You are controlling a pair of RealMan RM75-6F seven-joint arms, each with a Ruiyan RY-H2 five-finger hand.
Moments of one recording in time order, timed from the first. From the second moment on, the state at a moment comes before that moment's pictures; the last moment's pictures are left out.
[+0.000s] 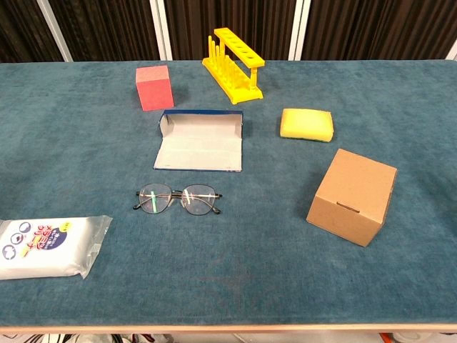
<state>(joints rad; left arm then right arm) -0.05 -1.11 -0.12 -1.66 1.36 1.49 -0.10 0.07 -1.15 0.05 -1.67 -1.52 1.49 -0.06</state>
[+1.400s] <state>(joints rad) -0.85 -1.64 -0.26 -1.77 0.56 1.22 0.79 0.07 -1.14 0.06 -1.67 -1.49 1.47 -0.04</state>
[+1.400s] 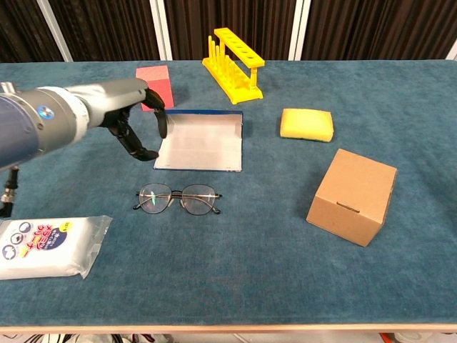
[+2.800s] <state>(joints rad) -0.88 -1.80 -0.19 -1.64 0.54 1.22 0.82 0.07 -1.14 0.06 -1.67 -1.48 1.46 -0.03</state>
